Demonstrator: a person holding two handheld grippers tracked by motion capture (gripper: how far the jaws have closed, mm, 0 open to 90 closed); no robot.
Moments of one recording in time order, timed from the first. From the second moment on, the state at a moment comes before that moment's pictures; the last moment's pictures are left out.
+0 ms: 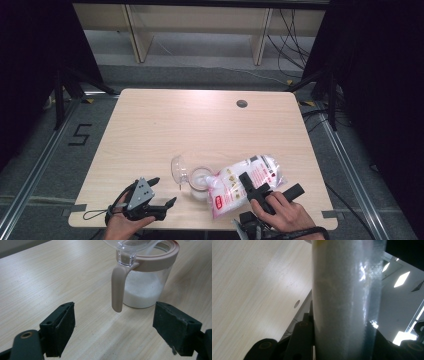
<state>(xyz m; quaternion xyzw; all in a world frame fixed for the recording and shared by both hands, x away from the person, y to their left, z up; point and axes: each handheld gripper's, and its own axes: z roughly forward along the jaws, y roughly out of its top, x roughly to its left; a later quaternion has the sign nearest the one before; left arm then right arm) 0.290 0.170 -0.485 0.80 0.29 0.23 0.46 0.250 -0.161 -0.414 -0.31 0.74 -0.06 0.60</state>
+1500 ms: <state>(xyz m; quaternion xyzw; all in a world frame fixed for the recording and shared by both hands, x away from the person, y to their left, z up) 0.289 0.170 -0.486 0.80 0.31 0.23 0.47 0.263 -0.175 -0.420 -0.23 0.79 0.10 0.56</state>
